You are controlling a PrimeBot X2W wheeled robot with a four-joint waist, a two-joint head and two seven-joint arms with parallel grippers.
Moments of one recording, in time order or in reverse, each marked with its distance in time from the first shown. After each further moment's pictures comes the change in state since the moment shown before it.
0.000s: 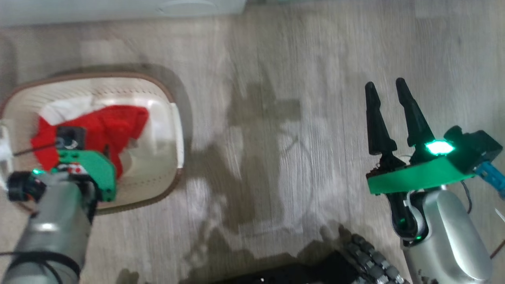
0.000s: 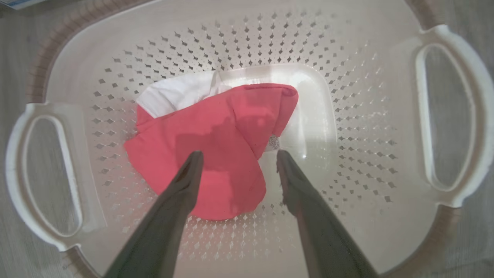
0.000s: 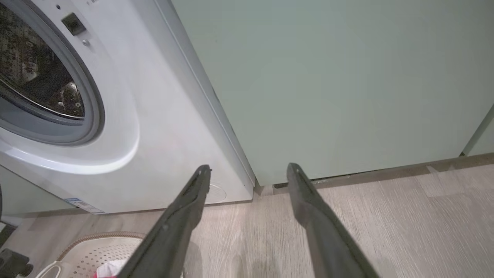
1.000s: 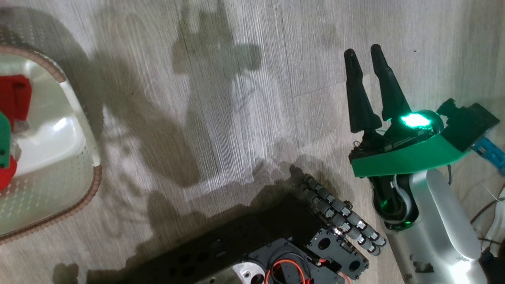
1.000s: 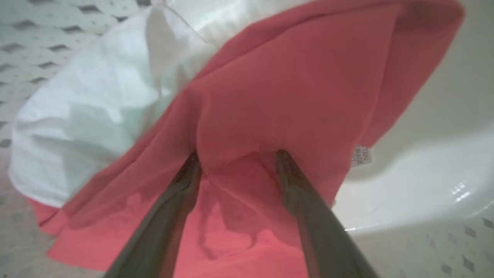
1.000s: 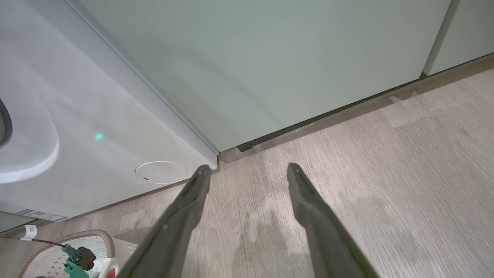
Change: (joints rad) left arm -0.251 0.291 -0.100 0.065 0.074 0.042 0.323; right arm -0.113 0.011 0.126 -0.056 0.218 0.000 0.000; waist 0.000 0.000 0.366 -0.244
